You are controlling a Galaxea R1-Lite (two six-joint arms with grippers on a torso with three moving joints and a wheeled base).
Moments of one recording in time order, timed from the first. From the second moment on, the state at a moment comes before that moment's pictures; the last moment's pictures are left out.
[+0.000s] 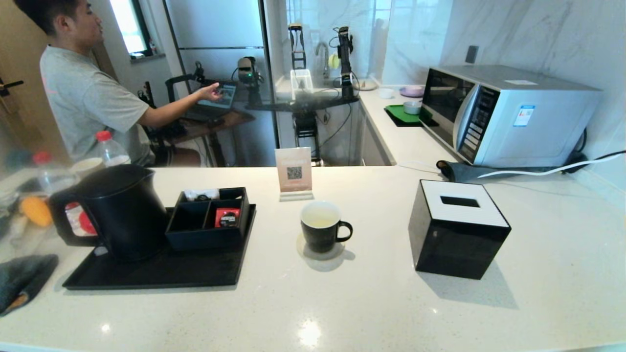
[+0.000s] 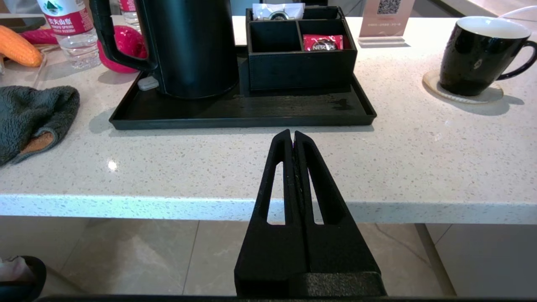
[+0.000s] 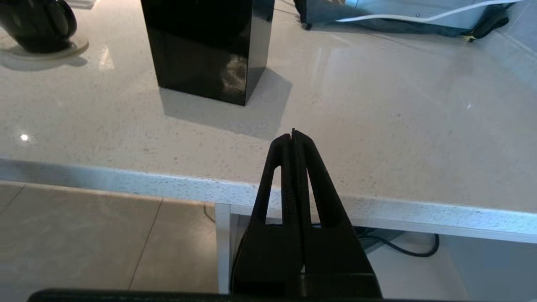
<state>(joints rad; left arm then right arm) 0.00 0.00 0.00 0.00 0.02 -0.02 0.00 0.03 0.00 0.00 0.02 -0.12</state>
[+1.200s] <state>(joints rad) 0.00 0.00 0.00 0.00 0.02 -0.02 0.00 0.00 0.00 0.00 0.00 -0.04</state>
